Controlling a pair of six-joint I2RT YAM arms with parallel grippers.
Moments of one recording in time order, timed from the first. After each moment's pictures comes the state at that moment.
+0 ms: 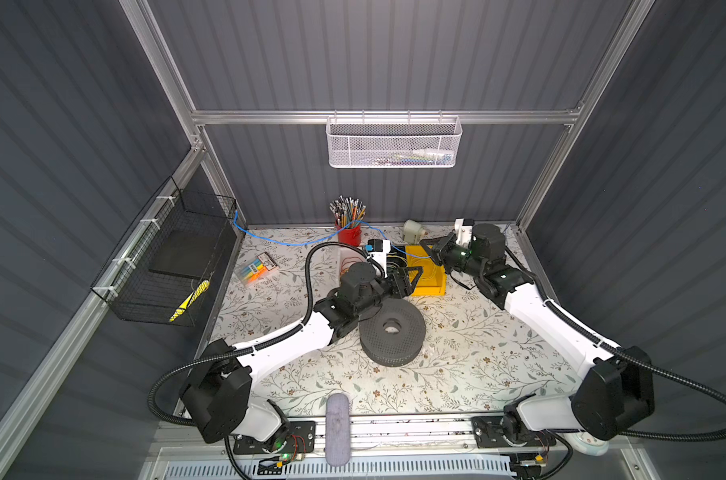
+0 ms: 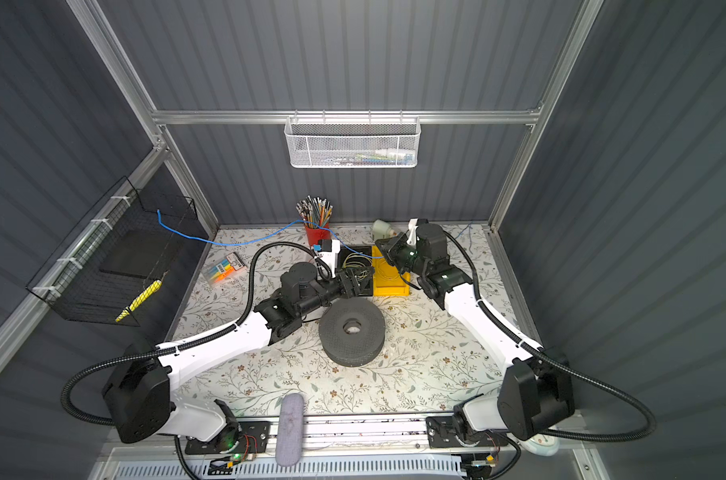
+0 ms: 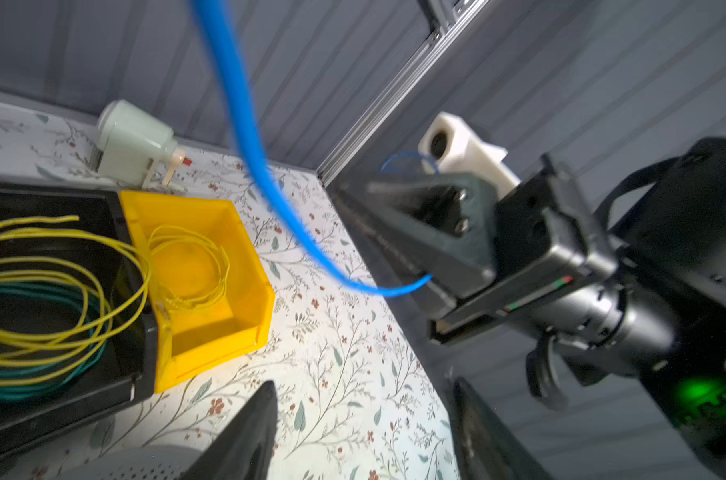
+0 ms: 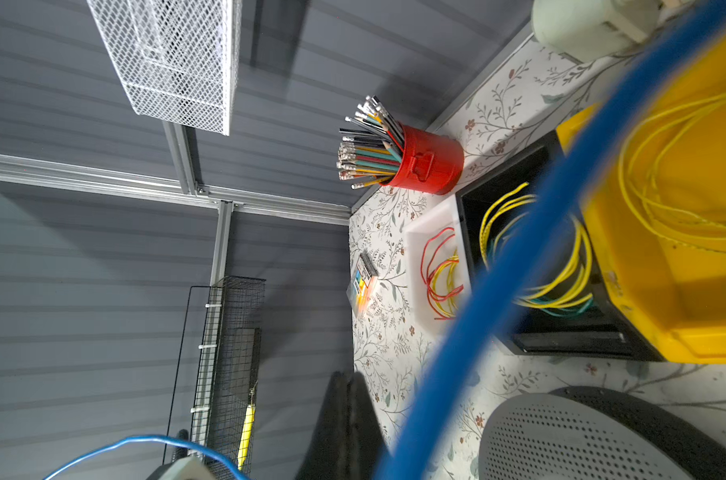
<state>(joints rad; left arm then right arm) -0.84 1.45 0.99 0.37 0.11 -0.74 0.39 1.39 1.11 -0.03 -0.35 1.17</state>
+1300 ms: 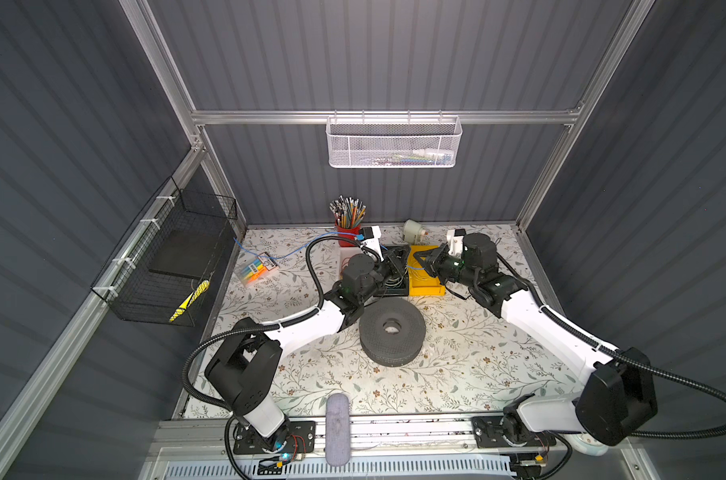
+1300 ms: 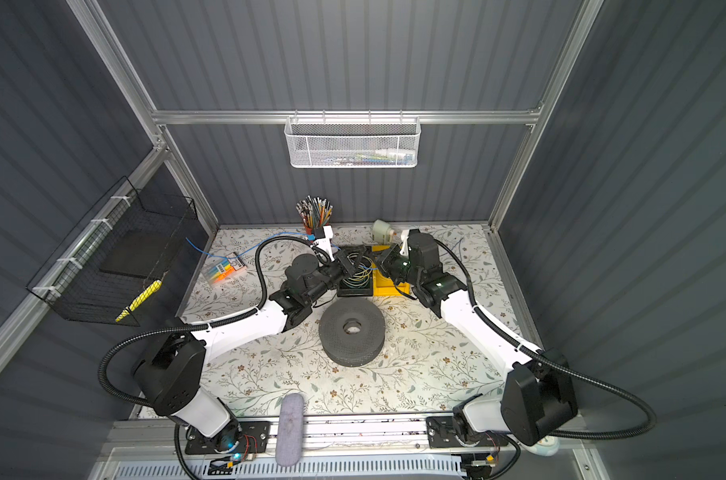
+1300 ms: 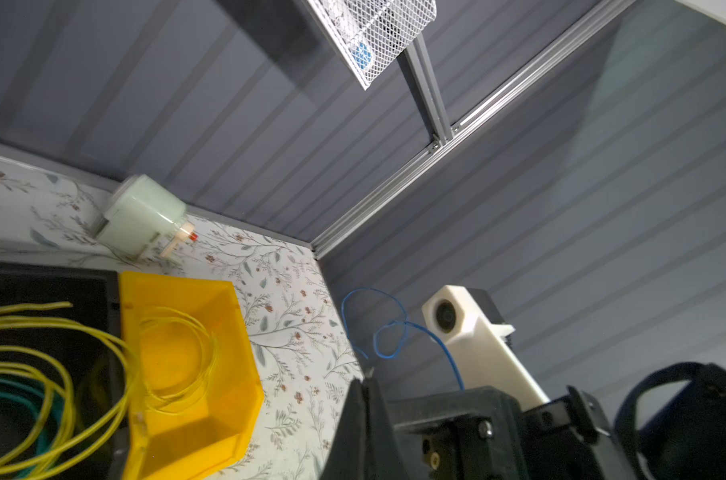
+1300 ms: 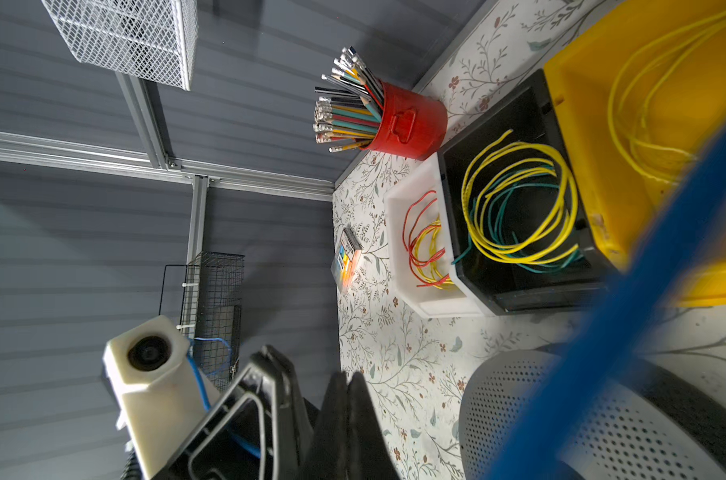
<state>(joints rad) -0.77 1.63 1.06 0.60 0.05 -0.88 0.45 1.37 1.06 -0.04 -0.33 1.17</state>
